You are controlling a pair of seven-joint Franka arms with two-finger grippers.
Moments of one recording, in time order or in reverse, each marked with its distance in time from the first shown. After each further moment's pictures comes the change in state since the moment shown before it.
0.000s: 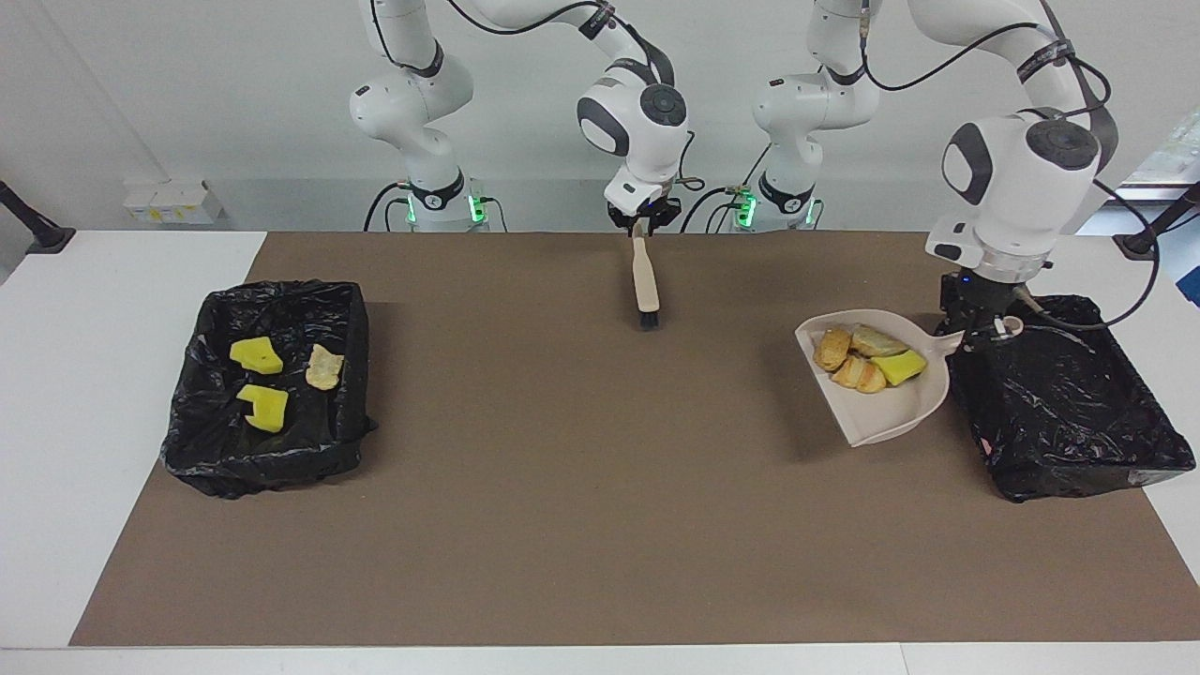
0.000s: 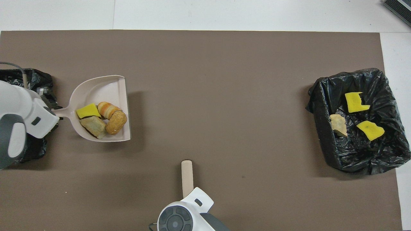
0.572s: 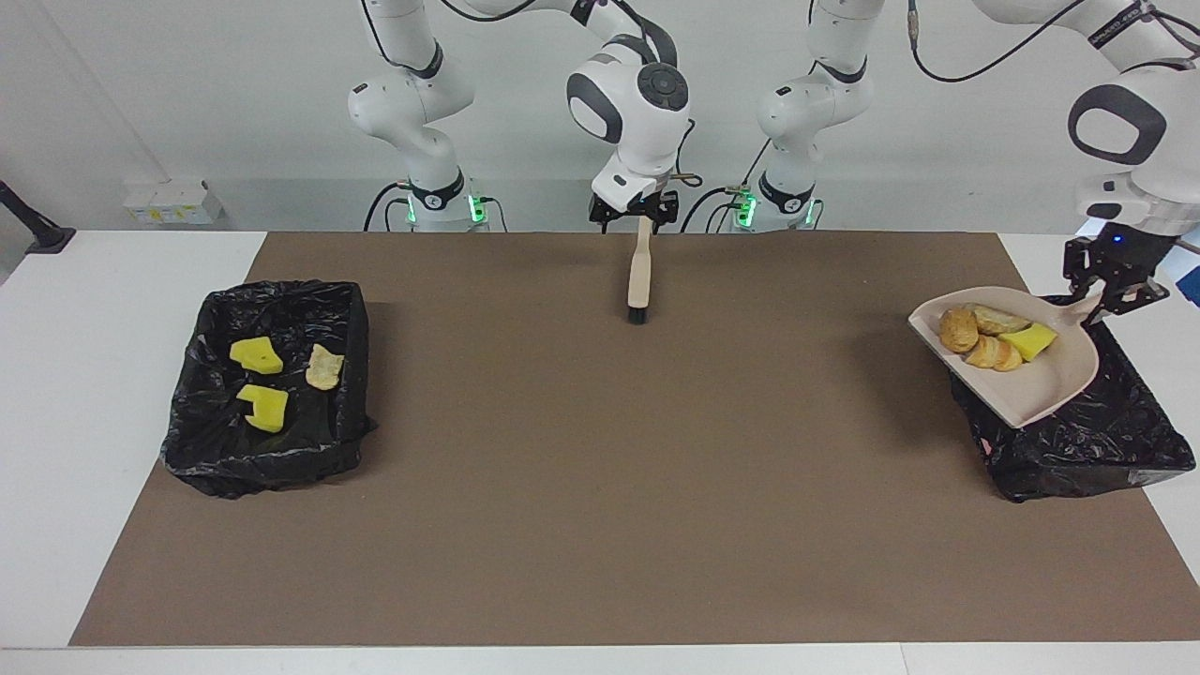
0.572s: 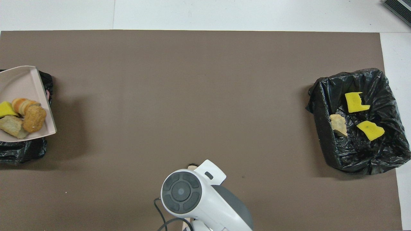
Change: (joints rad) left arm 0.328 0.056 0.007 0.175 -0.090 -0.041 0.245; right arm -0.178 -0.002 -0.011 0.249 -0.124 -0.285 -0.102
